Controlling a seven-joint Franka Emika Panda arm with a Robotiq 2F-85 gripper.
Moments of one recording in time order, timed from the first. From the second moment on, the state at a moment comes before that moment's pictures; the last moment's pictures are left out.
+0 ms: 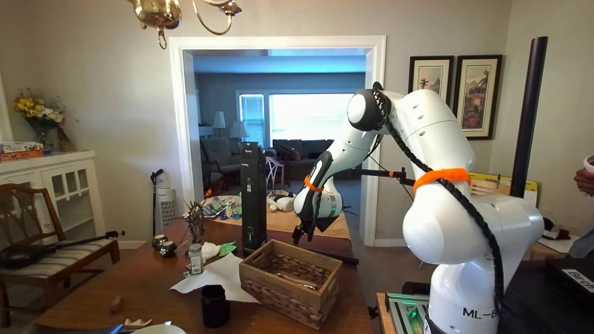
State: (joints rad) arm -1.15 0.61 0.20 -2.11 -0.02 3.10 -0.59
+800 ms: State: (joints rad) arm -1.13 0.76 0.18 -2.04 -0.16 3.24 -0.50
